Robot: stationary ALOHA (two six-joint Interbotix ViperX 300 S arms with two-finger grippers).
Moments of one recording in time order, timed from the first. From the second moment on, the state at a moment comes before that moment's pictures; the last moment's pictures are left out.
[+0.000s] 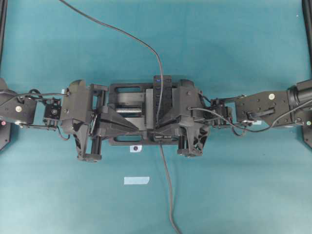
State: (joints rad) left arm -0.09 -0.17 0.92 0.01 -0.42 -0.05; right arm 0.05 0.12 0.71 0.02 -0.17 0.12
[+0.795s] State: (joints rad) left arm -0.09 -0.17 0.92 0.01 -0.42 -0.05; right arm 0.05 0.10 0.69 0.02 -0.12 0.12
